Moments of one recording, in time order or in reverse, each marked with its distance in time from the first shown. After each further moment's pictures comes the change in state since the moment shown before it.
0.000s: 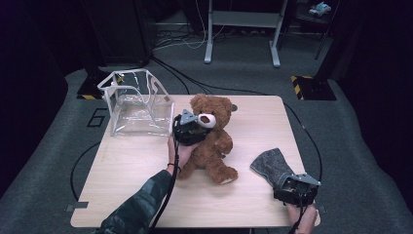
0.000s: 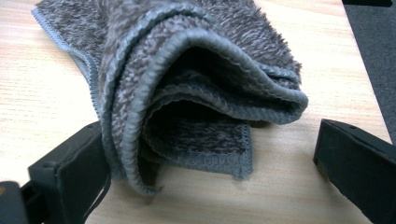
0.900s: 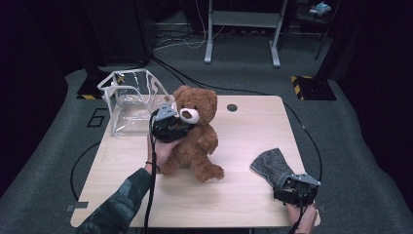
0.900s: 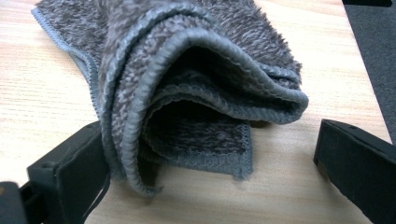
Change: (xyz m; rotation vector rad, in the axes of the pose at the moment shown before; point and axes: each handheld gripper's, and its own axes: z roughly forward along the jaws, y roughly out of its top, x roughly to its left) left arm 0.025 0.018 -0.062 -0.033 -0.015 0.026; right arm 0.000 0.000 0.000 0.001 -0.001 -0.001
